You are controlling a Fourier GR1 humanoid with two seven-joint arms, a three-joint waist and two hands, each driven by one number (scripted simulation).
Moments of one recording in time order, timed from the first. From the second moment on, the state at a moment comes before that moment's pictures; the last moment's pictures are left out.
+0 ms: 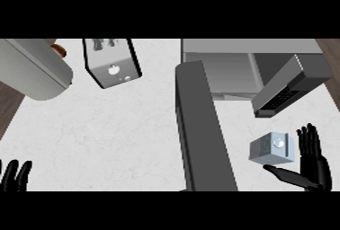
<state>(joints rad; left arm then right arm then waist) 0.64 0.01 -0.08 -2.30 0.12 -0.10 -0.24 -0.08 -0.20 -0.36 -0.80 -0.06 0.13 -0.83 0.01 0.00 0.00</state>
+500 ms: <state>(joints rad) 0.67 0.00 -0.09 -2.29 0.12 -0.11 -0.25 -0.12 -0.22 -0.25 -0.74 -0.09 0.39 -0.86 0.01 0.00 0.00</state>
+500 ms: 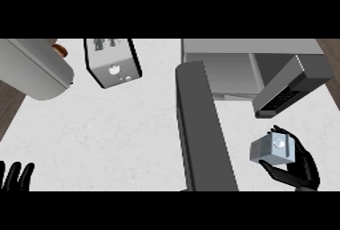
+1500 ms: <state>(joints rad) 0.63 0.01 -0.06 -2.26 0.16 -0.13 -0.24 -0.29 -0.24 -0.24 -0.67 -0.06 0.23 -0.95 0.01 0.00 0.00</state>
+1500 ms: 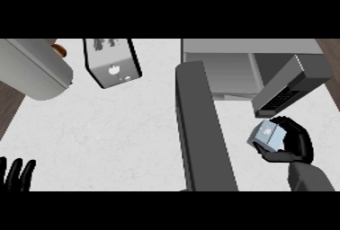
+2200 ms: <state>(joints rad) 0.69 0.01 -0.05 -2.26 0.19 -0.16 -0.27 -0.26 -0.17 -0.11 -1.09 -0.06 0.19 -0.70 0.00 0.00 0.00</state>
